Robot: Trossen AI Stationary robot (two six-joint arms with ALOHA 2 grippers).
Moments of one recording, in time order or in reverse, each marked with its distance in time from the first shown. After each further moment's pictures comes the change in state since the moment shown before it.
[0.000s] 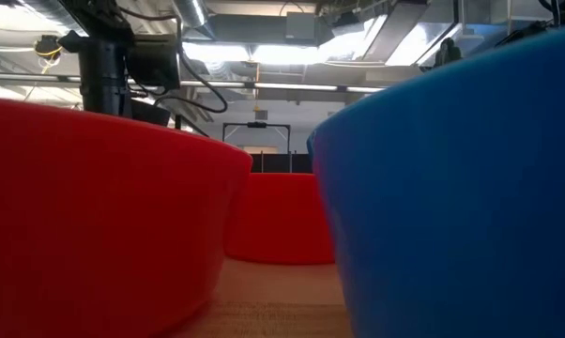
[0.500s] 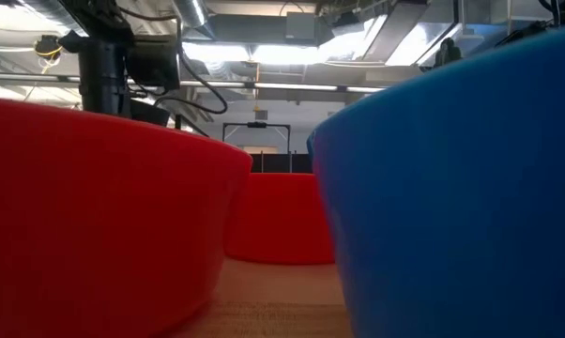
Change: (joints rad) left arm 0.001 0.000 0.000 -0.003 0.020 0.005; right arm 0.000 0.000 0.000 0.000 0.000 0.000
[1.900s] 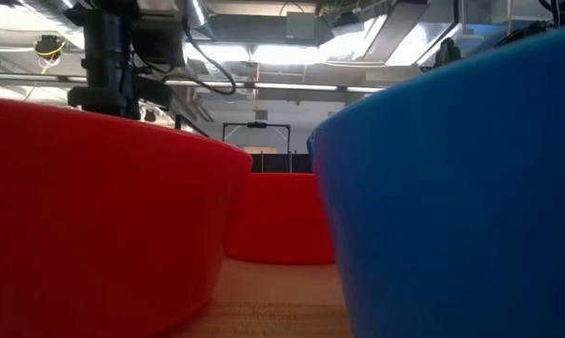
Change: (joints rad) left arm -0.053 -0.001 0.140 -0.182 -0.042 0.083; right arm 0.000 0.000 0.000 0.000 -0.001 0.006
